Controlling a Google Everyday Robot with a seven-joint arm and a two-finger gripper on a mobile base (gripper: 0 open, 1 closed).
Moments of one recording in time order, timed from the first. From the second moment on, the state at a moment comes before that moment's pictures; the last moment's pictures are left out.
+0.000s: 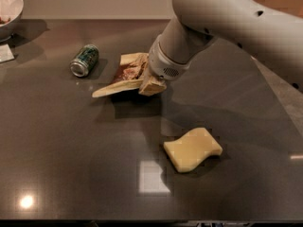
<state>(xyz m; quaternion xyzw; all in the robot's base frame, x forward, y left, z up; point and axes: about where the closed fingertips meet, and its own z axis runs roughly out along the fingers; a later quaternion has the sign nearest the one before) 0.546 0.008 0.879 -0.70 0.66 0.07 0.25</state>
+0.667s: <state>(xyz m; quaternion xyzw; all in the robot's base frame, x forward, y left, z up) 0.546 -0.027 0.904 -0.70 0.66 0.04 0.25</state>
